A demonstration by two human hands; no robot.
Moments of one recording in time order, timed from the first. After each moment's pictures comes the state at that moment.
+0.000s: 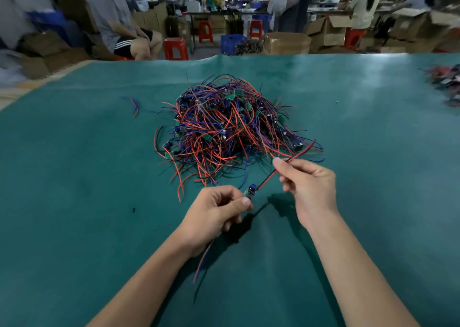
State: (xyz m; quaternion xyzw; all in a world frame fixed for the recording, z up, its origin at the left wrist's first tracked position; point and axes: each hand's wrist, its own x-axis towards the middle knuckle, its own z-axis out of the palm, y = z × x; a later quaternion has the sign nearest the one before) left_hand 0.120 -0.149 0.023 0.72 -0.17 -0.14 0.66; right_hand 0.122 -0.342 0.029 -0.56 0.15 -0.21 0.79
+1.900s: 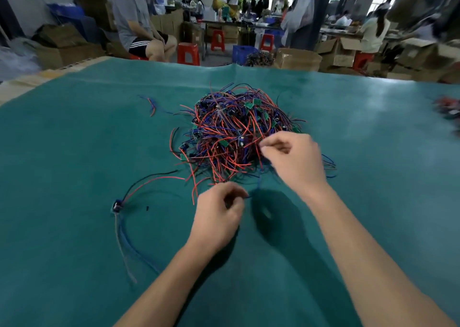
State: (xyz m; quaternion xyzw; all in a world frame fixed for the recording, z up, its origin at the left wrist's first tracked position) left_hand 0.129 -0.144 0.012 0.83 -0.10 0.08 0.55; right_hand 0.157 -0.304 0.091 -0.88 0.03 -0.21 0.43
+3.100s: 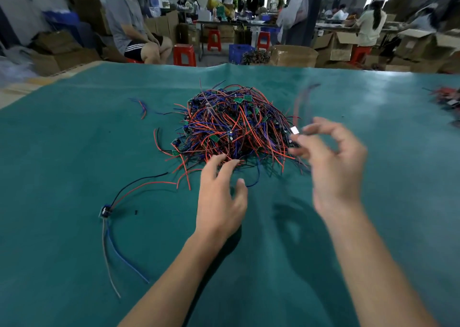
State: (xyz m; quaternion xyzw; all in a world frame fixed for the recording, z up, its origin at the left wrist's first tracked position) left_hand 0.152 -0.175 0.006 0.85 -0.14 0.26 0.43; right_hand 0.126 -0.336 0.095 -0.62 0.05 -0.36 0.70
